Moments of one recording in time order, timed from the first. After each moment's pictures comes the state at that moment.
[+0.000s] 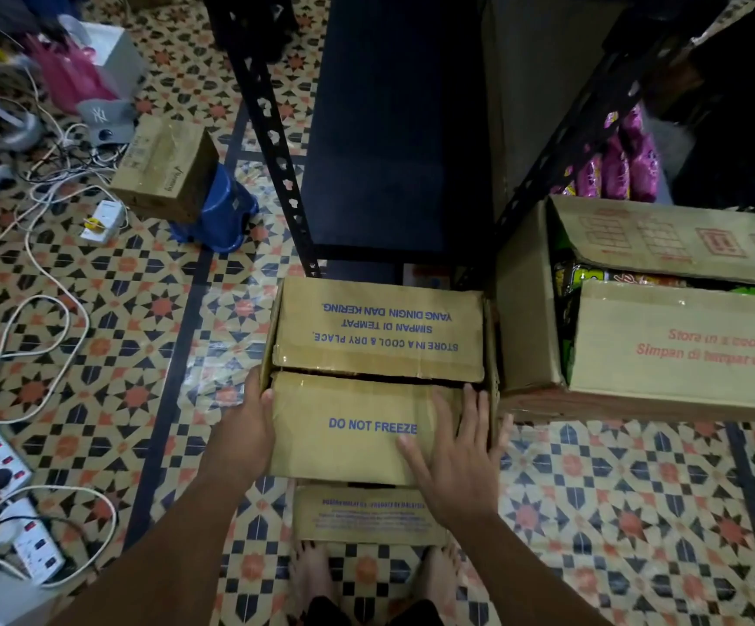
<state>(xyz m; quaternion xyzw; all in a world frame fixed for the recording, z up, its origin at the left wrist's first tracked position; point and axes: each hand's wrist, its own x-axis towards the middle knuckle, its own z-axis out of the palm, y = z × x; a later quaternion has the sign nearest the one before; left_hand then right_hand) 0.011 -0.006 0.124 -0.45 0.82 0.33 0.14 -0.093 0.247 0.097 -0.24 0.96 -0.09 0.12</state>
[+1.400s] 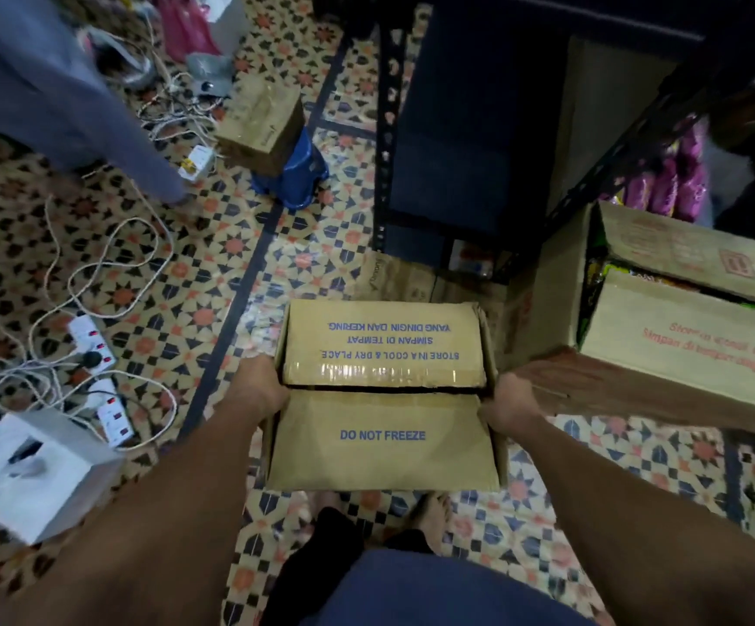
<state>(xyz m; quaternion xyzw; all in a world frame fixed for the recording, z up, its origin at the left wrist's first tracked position) 0.108 -0.008 0.189 -0.51 0.78 0.28 0.22 -0.121 0.252 0.202 -0.11 0.91 -0.05 0.39</state>
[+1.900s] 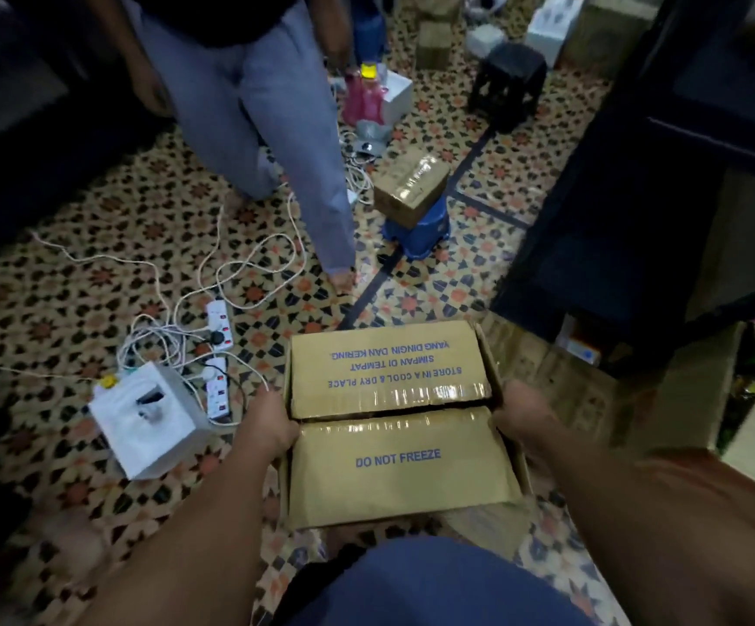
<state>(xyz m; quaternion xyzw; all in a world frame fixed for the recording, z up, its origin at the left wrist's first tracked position) 0.307 -0.046 0.252 -0.63 0.69 0.31 0.13 -0.015 0.098 0.252 -0.33 0.88 0.00 0.35</state>
